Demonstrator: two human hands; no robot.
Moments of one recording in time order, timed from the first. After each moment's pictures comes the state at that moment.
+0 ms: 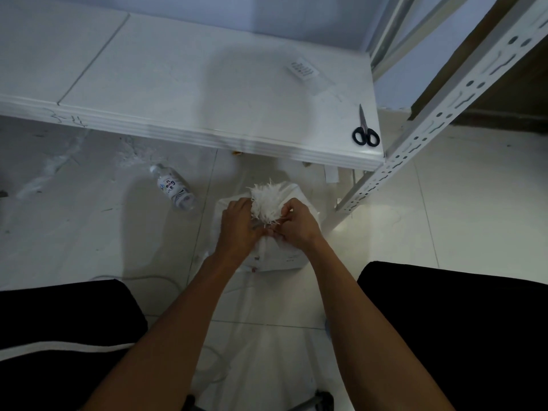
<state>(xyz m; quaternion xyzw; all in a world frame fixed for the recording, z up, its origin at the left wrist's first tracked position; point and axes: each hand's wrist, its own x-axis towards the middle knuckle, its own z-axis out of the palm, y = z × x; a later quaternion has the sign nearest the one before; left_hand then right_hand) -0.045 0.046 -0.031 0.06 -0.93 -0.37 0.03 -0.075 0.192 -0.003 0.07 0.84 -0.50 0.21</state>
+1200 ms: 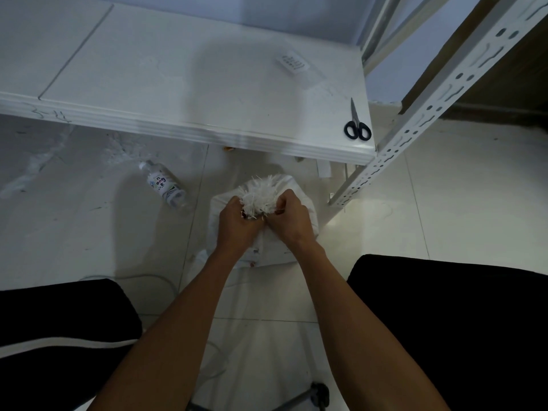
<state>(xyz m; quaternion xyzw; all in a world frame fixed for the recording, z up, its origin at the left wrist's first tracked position) -0.040 0.062 -0.027 0.16 -0.81 -0.57 0.06 -0.067 0.185 0.003 0.05 0.89 -0.44 0.10</state>
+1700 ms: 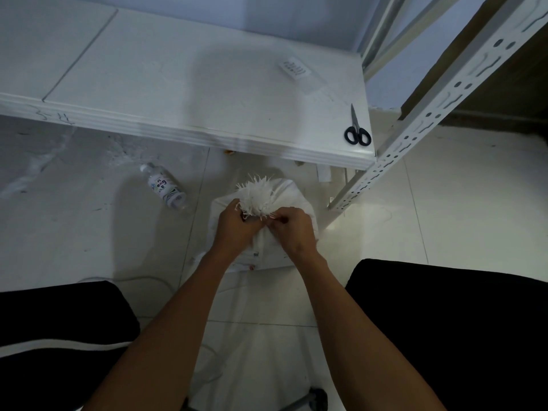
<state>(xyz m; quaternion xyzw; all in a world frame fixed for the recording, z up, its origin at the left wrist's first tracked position) -0.043 0.055 -0.022 0.14 -0.80 -0.59 0.01 -0.060 0.195 -0.010 -0.03 0.90 -0.43 0.06</state>
